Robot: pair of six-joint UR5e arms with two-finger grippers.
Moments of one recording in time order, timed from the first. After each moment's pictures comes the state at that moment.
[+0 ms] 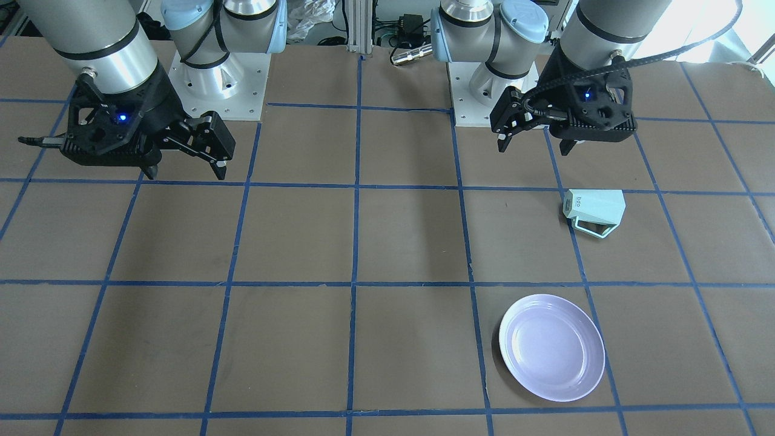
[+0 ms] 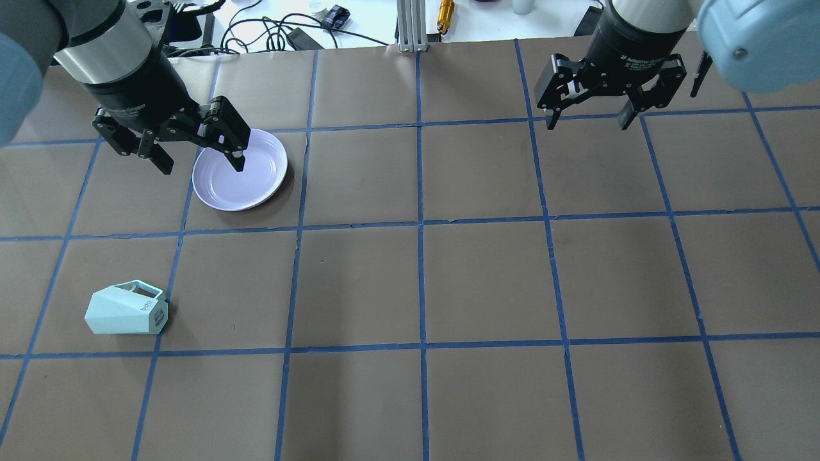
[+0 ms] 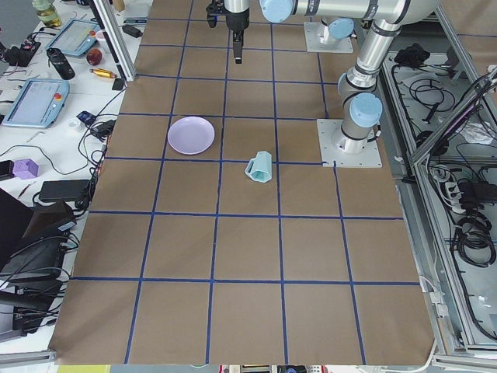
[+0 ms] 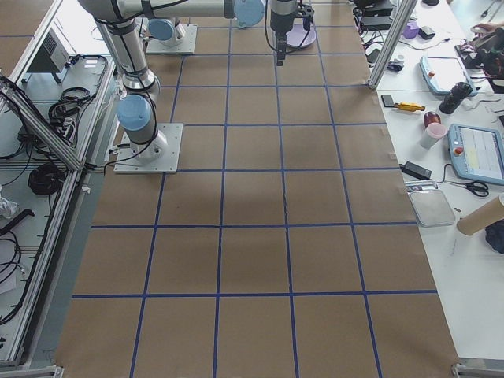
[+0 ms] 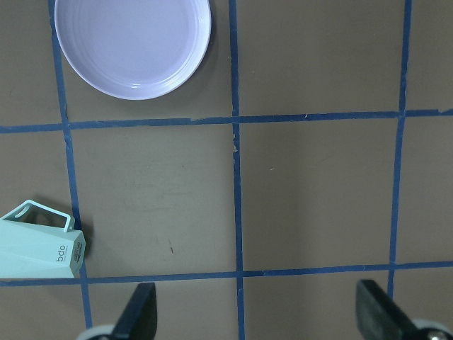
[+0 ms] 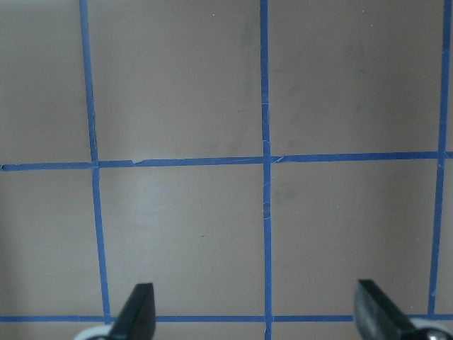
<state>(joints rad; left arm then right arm) -1.52 -1.55 -1.57 -1.64 1.55 0.07 1.58 -1.51 1.50 -1.60 -1.52 0.04</state>
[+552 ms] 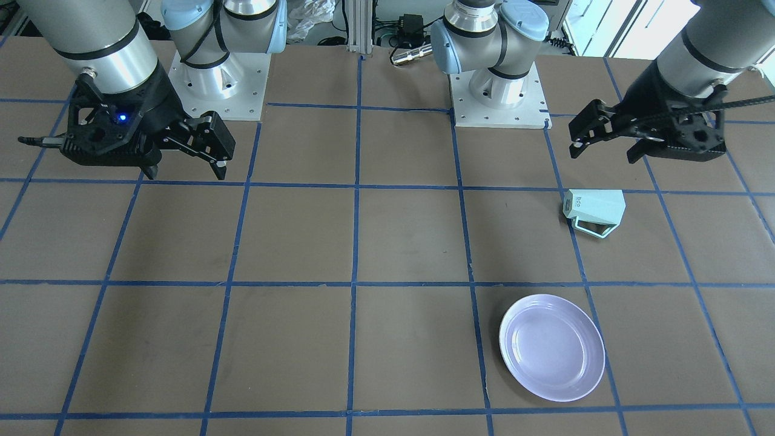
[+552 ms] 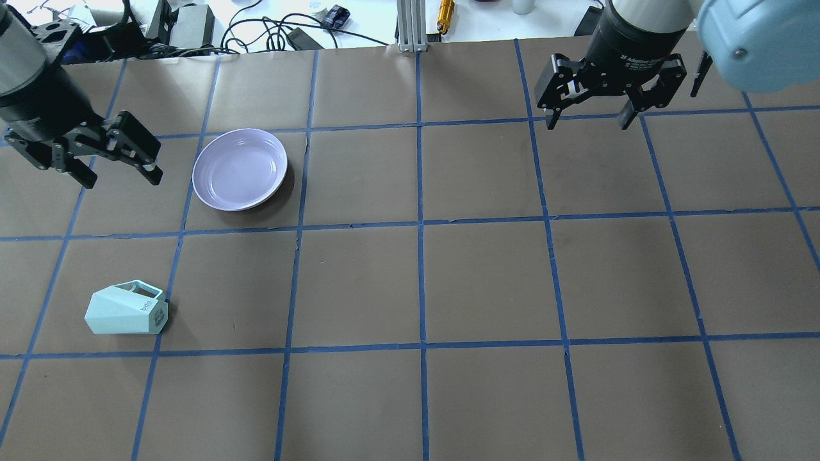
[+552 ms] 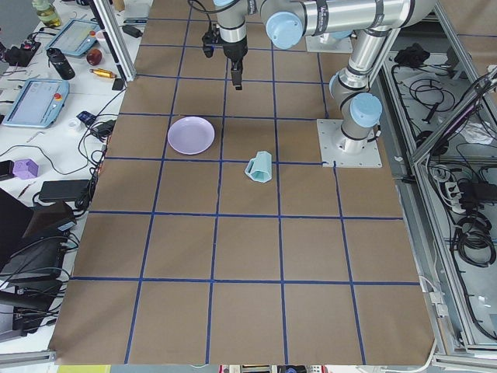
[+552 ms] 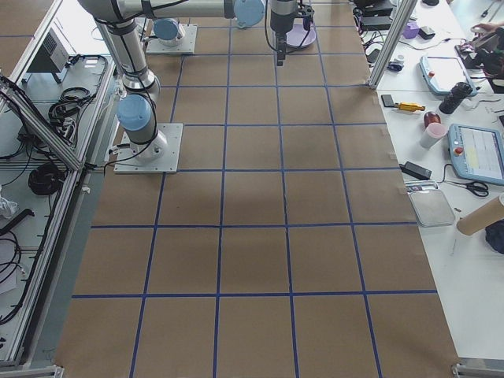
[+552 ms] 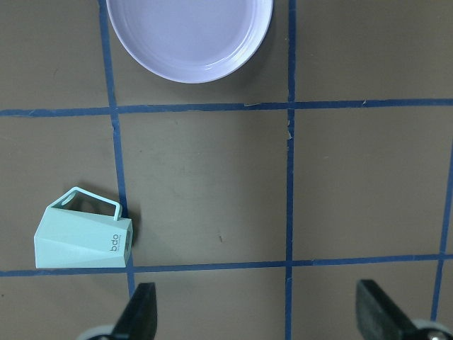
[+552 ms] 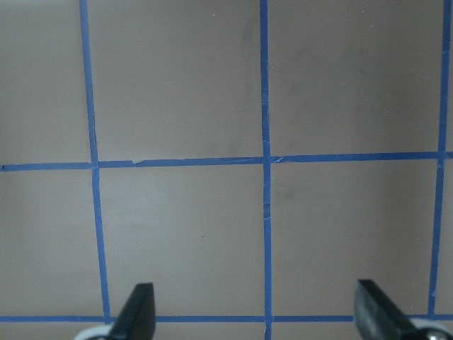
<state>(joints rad) -1.24 -1.55 -1.59 -1.70 1.55 0.37 1.58 -1.51 1.50 -1.60 -1.52 0.04</state>
